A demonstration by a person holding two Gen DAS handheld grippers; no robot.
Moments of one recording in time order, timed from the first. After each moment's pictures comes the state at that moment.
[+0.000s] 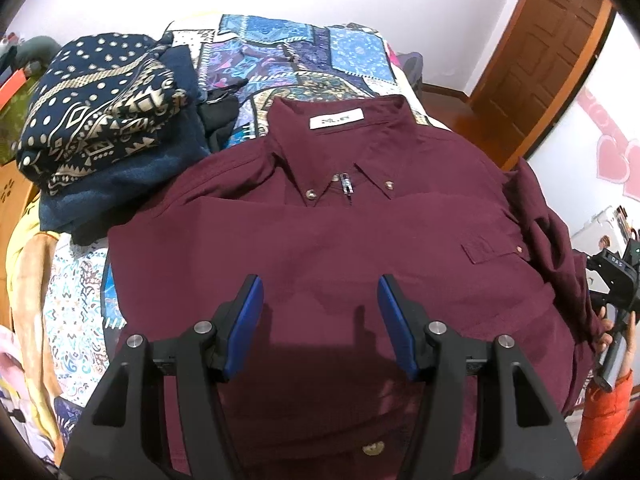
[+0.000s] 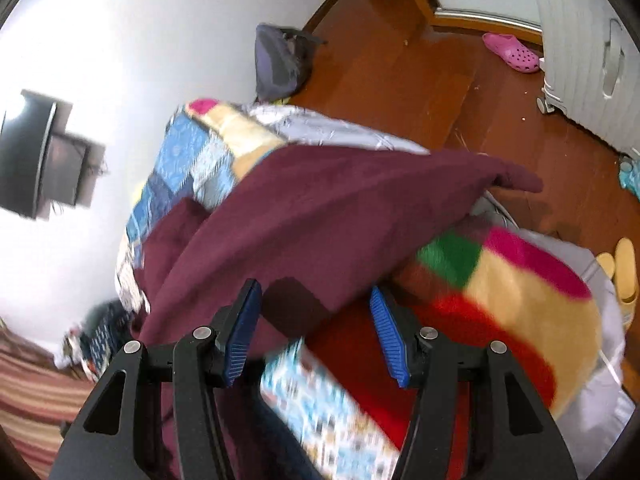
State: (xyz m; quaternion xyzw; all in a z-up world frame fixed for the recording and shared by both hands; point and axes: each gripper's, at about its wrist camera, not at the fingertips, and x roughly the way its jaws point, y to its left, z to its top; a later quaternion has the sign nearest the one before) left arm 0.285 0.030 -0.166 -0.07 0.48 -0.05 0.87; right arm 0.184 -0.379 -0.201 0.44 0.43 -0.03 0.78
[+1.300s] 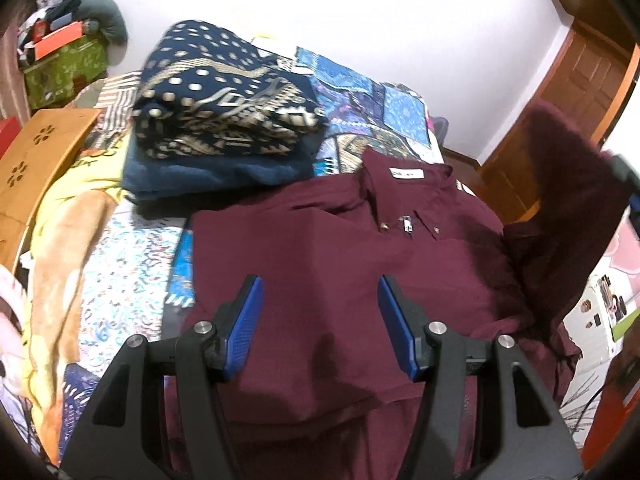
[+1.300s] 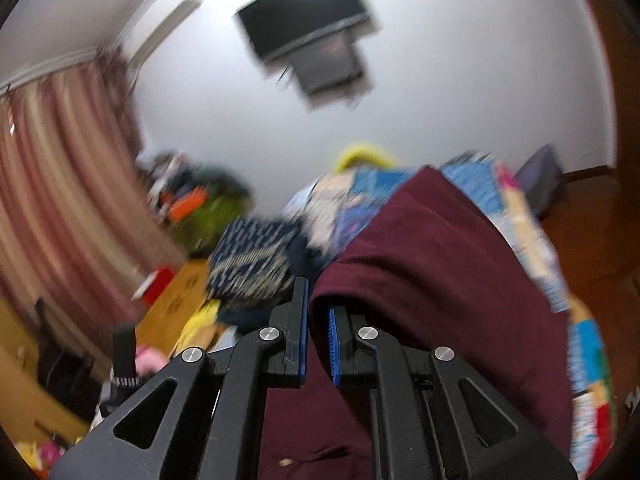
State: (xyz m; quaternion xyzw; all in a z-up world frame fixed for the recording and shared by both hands) left arm 0.218 0.139 -0.144 -0.17 0.41 -0.01 0.90; right arm 0.189 -0.085 -0.008 0.10 0.29 0.32 0.89
